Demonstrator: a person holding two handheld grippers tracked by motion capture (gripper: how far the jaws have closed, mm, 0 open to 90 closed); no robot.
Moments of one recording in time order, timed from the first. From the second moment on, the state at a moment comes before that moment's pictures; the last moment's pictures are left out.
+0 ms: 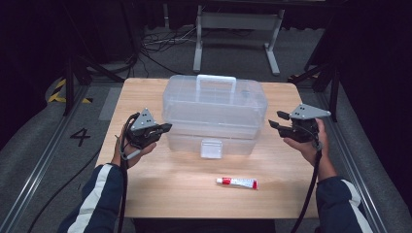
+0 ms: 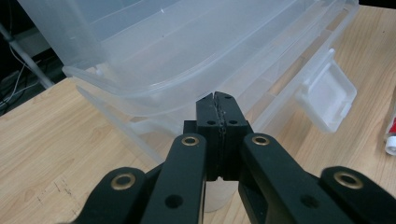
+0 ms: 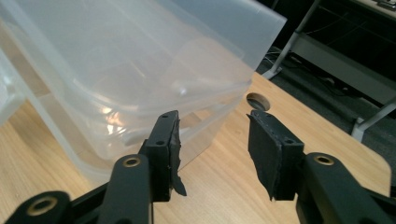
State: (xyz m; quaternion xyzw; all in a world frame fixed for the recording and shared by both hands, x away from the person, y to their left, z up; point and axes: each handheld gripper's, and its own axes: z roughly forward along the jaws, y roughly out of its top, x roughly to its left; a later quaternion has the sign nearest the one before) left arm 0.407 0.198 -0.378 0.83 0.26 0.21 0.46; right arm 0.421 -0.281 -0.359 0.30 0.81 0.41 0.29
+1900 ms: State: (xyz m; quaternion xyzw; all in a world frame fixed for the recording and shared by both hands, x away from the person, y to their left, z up) left arm 0.401 0.198 -0.398 0.85 0.23 0.17 0.44; right arm 0.413 -0.251 -0.361 0.27 0.72 0.50 0.39
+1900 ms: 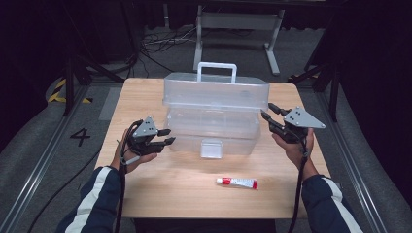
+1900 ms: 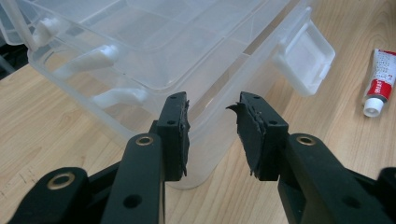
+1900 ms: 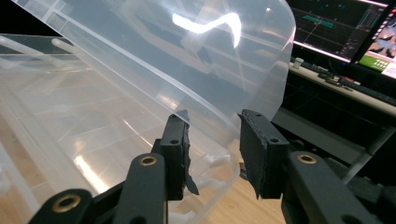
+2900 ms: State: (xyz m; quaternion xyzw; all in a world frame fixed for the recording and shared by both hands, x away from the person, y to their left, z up) left arm 0.409 0.184 -0.401 0.86 0.22 0.16 0.43; right arm 0.433 -0.238 -0.334 0.31 0.68 0.50 0.43
